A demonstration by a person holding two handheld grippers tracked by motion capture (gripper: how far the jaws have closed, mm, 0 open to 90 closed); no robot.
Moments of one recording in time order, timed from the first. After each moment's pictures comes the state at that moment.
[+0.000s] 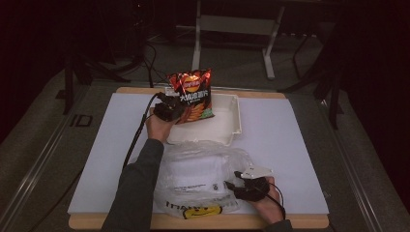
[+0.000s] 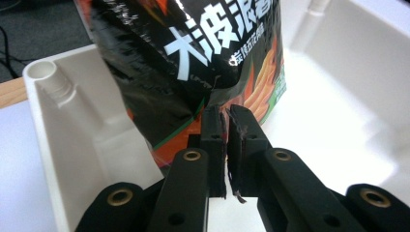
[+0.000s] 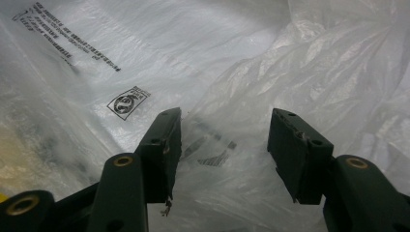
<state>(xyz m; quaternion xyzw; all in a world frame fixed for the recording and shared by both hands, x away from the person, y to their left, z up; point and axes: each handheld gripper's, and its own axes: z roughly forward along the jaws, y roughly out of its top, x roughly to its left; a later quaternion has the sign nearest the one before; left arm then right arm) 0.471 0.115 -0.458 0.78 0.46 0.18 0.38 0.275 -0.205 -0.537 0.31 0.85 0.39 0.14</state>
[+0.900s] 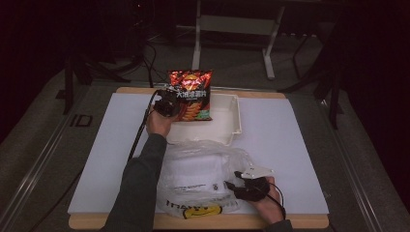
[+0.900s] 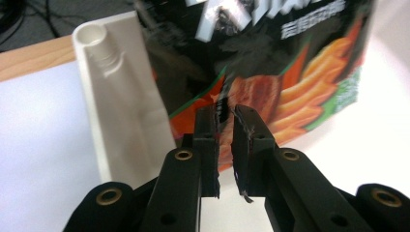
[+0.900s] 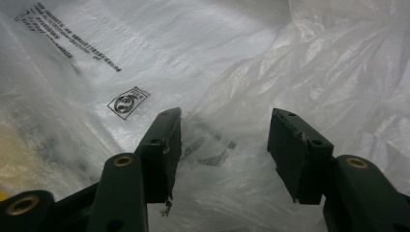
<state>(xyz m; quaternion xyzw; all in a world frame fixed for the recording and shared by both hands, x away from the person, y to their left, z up) 0.487 0.119 -0.460 0.77 0.52 0.19 0.31 0.275 -0.206 -0.538 0.31 0.85 0.40 0.14</state>
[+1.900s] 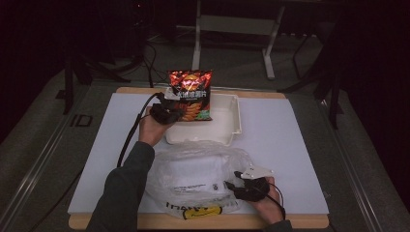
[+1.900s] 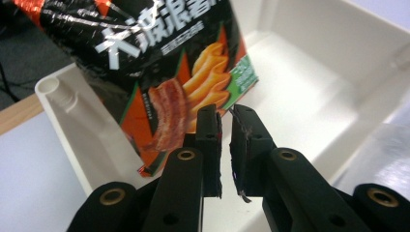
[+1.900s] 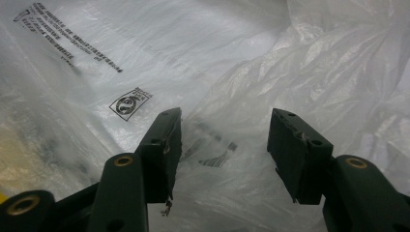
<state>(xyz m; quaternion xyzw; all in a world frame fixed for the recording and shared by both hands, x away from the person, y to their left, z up) 0.435 0.123 -0.430 0.82 0.38 0.19 0.37 0.274 -0.205 -0.536 0.31 0.85 0.40 0.14</state>
